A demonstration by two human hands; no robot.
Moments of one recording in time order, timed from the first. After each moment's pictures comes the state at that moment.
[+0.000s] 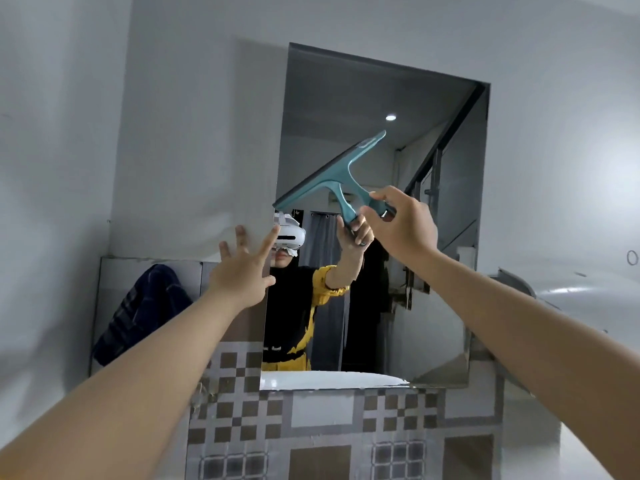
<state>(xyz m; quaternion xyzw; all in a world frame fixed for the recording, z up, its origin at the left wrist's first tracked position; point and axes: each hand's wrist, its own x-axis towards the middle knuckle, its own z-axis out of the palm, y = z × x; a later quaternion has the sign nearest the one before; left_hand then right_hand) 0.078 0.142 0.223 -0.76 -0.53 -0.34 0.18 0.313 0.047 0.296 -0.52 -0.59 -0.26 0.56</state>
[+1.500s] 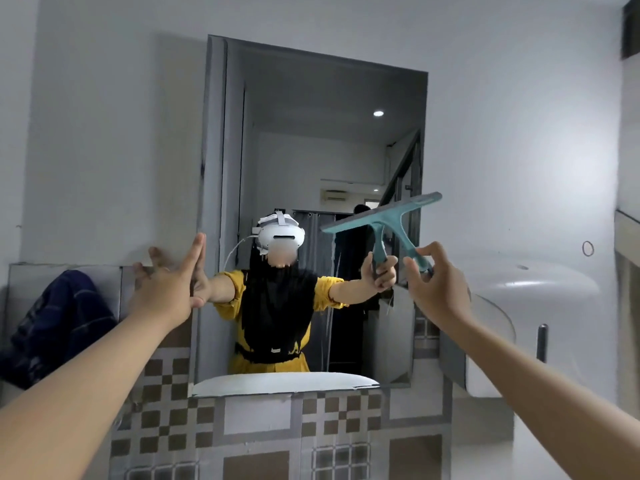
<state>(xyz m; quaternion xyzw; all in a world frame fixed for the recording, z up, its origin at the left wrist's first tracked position) 0.106 0.128 0.206 -0.69 -0.62 -0.36 0.13 0.485 0.017 0.216 -0.57 -0.55 -0.19 0.58</state>
